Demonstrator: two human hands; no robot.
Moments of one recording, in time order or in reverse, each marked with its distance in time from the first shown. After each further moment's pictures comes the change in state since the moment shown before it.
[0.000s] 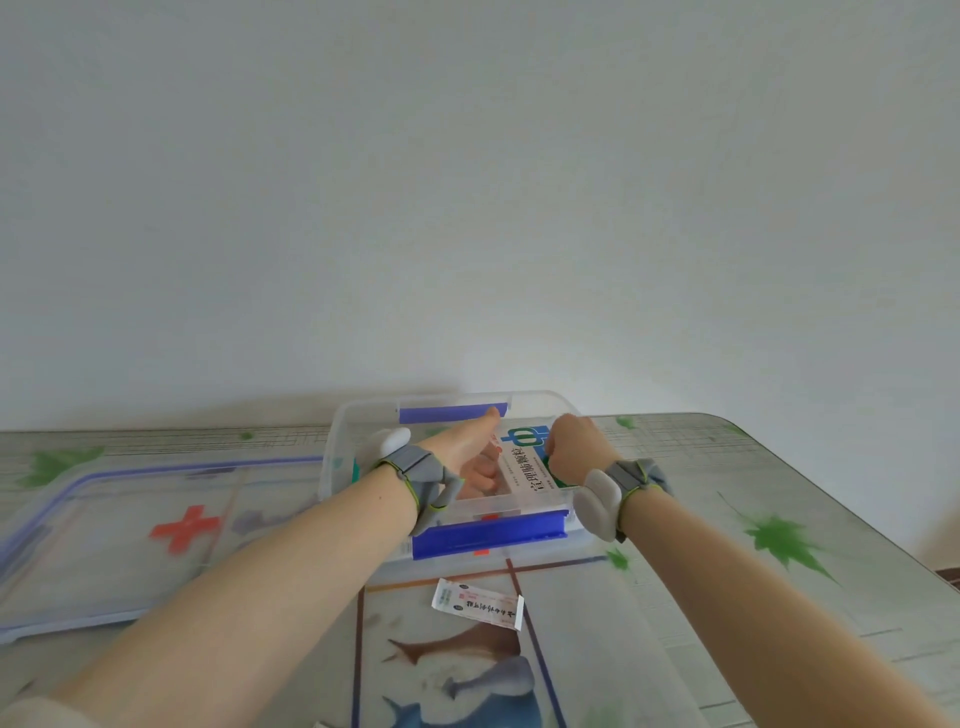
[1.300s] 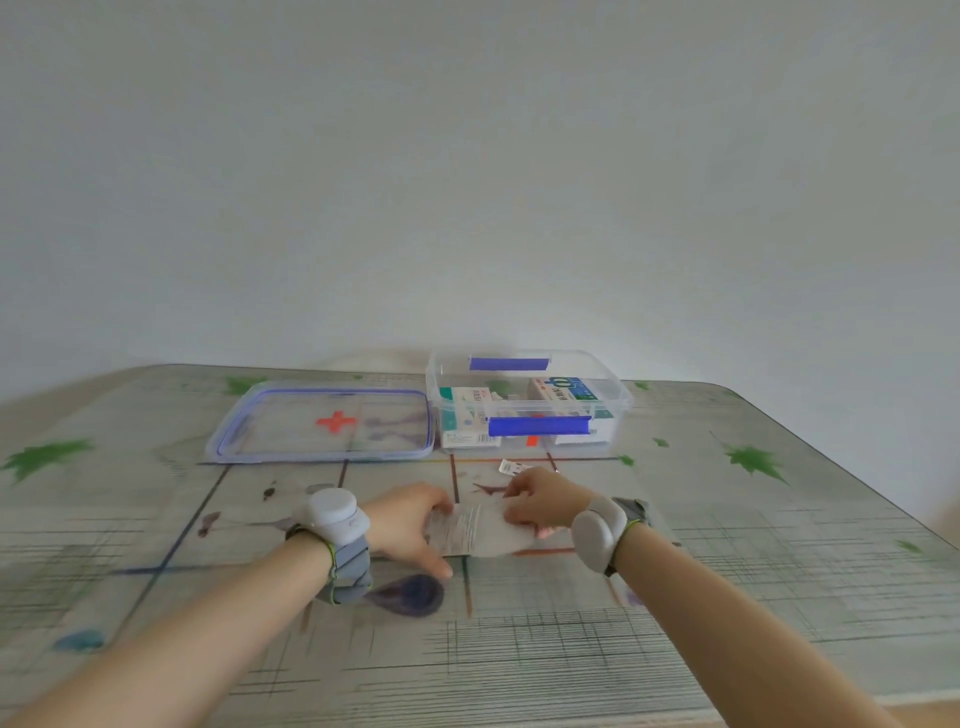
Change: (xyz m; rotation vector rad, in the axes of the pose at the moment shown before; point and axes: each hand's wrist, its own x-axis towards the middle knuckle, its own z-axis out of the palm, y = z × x) left_hand -0.205 -0.206 -0.029 1.086 0.212 0.372; right_hand -0.214 -0.071 0.041 0.377 -0.459 -0.100
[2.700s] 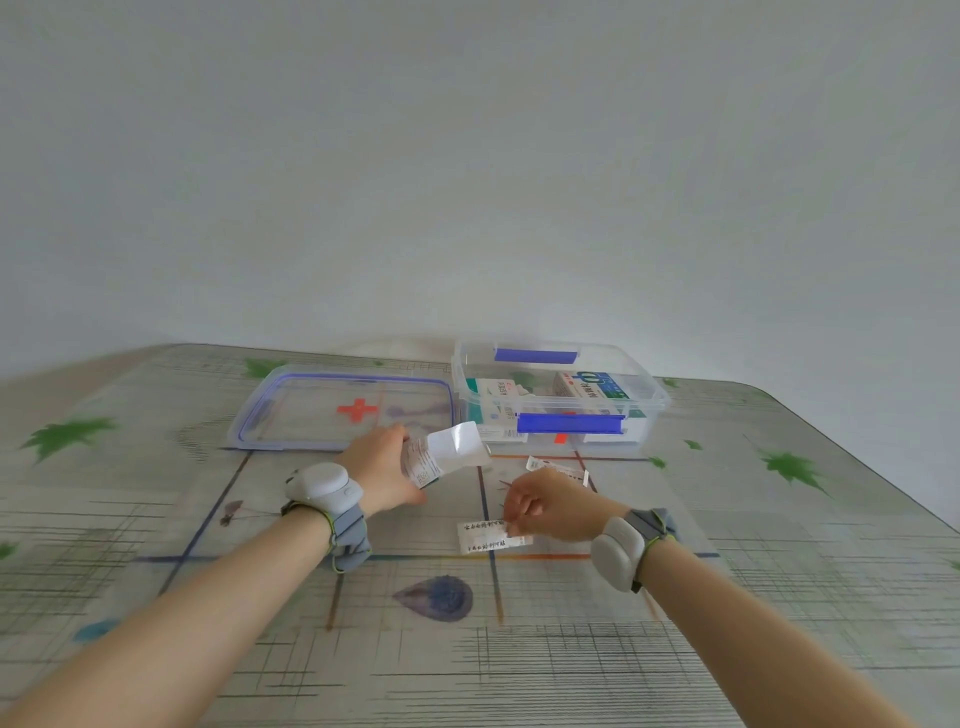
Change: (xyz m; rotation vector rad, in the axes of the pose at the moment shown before) left_hand 0.006 -0.052 -0.024 -0.137 0.412 -0.270; right_hand 0.010 -0.010 0.012 -0.177 -0.062 -0.372
